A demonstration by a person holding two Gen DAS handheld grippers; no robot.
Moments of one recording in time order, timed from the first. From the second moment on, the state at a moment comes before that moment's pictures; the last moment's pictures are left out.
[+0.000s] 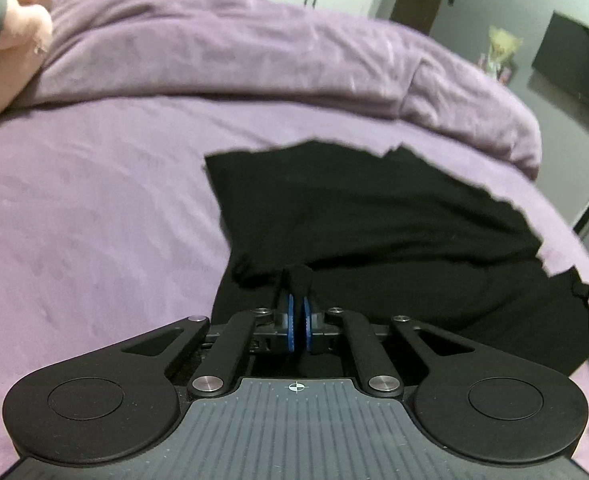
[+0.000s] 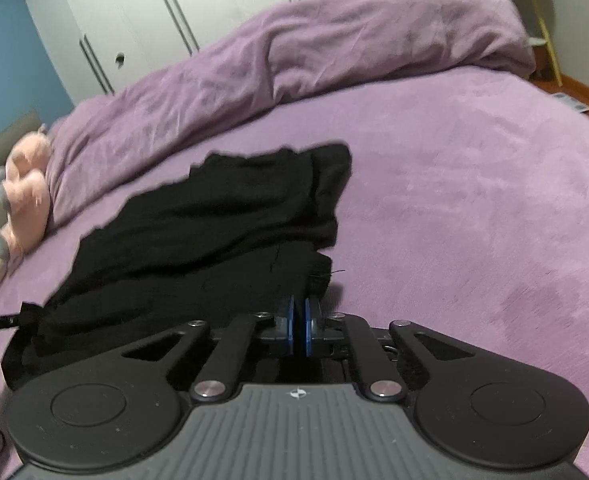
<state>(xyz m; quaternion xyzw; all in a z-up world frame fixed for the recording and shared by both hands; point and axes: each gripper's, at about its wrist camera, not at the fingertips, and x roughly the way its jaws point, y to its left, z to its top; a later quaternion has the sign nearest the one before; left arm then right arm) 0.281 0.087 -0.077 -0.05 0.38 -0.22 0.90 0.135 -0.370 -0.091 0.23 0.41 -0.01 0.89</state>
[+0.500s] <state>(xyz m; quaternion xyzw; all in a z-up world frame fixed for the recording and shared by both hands) 0.345 0.079 -0.015 -0.08 0.29 -0.15 0.94 0.224 -0.376 -0.044 0.22 0.31 -0.03 0.93</state>
